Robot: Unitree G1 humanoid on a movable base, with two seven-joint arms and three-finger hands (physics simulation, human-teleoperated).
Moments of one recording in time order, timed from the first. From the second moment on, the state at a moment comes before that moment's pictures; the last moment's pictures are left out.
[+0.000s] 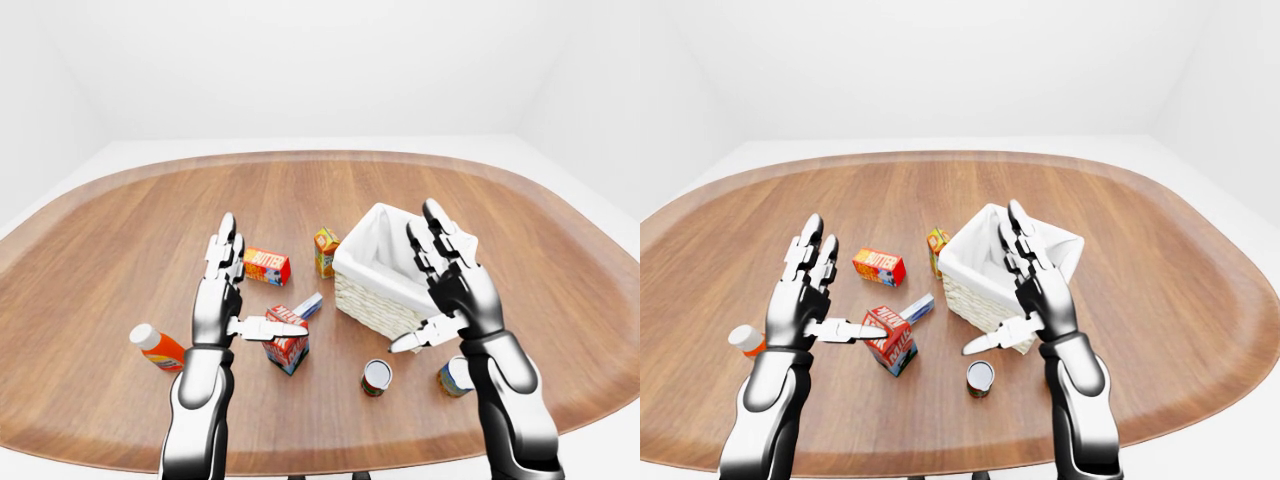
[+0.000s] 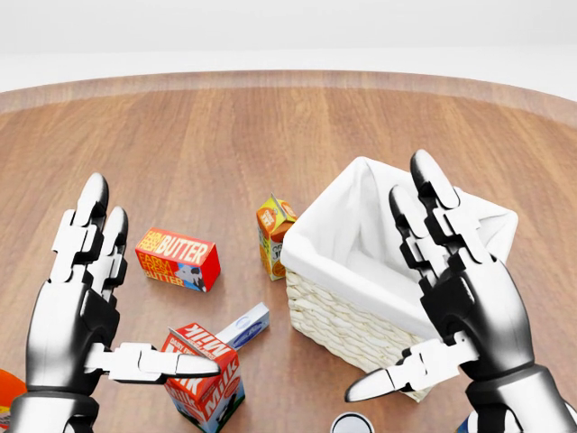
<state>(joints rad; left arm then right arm) 0.08 0.01 0.01 -0.43 0.02 0.09 -0.09 0.04 -0.06 -0.10 -0.45 0.18 0.09 0.36</state>
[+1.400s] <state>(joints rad) 0.08 0.01 0.01 -0.40 0.03 0.09 -0.09 0.18 -0.08 -0.02 -0.41 0.02 0.09 0.68</state>
